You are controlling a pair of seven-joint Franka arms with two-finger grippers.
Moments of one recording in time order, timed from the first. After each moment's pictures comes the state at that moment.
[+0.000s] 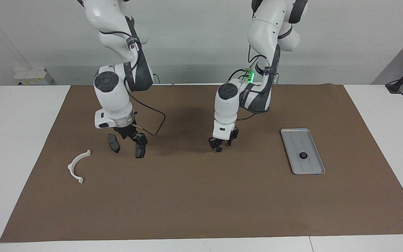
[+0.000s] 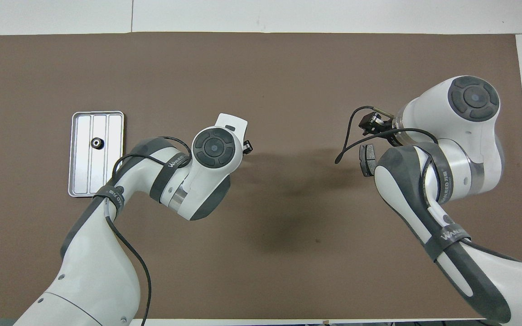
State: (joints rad) left arm -0.59 0.39 -0.01 -1.87 0.11 2.31 -1.06; right arm 0.15 0.19 0.04 -1.94 -0.03 2.15 0.78
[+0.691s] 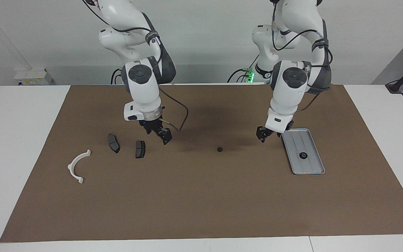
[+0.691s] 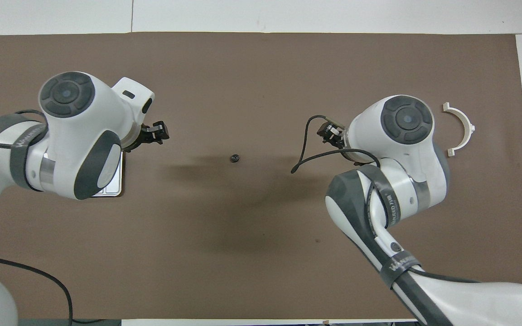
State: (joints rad) left arm -0.28 0.18 0.00 -1.87 0.06 2.03 -0.48; right arm 0.35 0.19 0.04 -1.94 -0.02 2.18 1.07
